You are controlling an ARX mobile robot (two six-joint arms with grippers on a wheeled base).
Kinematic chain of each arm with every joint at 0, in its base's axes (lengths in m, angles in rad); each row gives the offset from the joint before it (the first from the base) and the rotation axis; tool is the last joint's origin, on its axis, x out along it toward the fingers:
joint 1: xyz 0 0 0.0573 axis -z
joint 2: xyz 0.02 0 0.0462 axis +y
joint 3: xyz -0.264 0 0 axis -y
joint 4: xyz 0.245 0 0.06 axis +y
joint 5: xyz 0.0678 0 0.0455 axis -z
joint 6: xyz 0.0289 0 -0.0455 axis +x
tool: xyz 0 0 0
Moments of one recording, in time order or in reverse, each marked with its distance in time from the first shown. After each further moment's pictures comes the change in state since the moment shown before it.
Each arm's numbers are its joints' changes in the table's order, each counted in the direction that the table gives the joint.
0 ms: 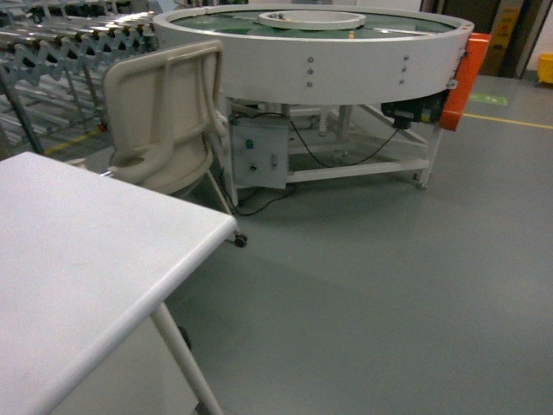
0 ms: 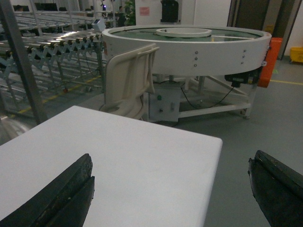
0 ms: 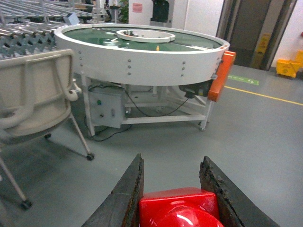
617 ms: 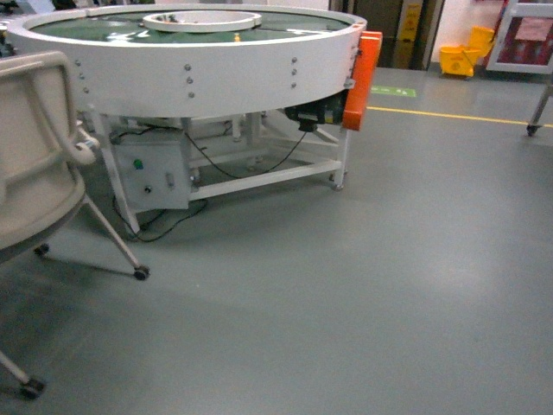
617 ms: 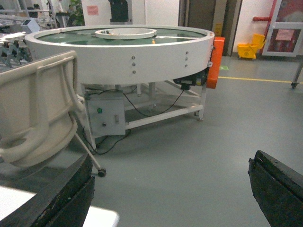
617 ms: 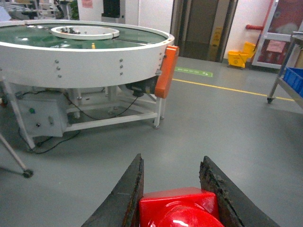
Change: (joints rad) left arm 0.000 0.000 0.000 0.005 0.002 0.000; right arm 0.000 0.000 0.000 -0.002 0.000 0.000
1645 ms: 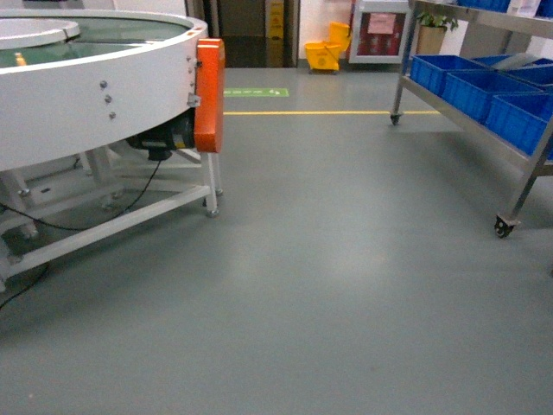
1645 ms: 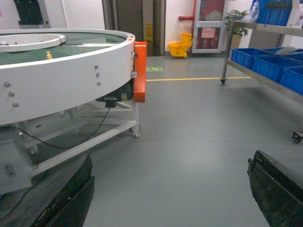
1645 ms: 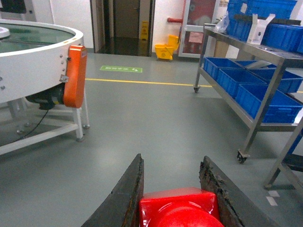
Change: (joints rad) left arm 0.000 0.000 0.000 -0.003 -0.002 0.000; right arm 0.000 0.000 0.000 -0.005 0.003 0.000
